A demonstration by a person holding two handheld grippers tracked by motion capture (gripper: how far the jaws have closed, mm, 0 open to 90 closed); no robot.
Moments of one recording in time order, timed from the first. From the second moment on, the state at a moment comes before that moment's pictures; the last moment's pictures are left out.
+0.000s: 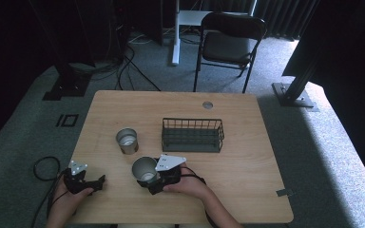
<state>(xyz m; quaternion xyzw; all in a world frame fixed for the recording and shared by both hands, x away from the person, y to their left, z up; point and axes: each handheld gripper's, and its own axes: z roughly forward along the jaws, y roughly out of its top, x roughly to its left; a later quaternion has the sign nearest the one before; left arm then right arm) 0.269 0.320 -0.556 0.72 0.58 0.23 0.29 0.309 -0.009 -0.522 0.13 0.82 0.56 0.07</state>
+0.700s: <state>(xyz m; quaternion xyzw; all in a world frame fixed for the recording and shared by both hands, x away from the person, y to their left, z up) 0.269 0.320 -0.556 0.72 0.58 0.23 0.29 0.318 -0.017 -0.484 0.17 0.79 0.58 0.07</state>
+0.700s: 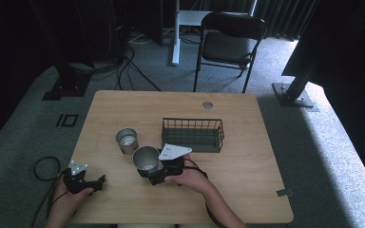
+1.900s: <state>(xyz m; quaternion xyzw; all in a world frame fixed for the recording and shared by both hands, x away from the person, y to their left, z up) 0.269 0.320 -0.556 0.72 0.58 0.23 0.29 0.354 -0.067 -0.401 0.25 0.73 0.60 0.19</state>
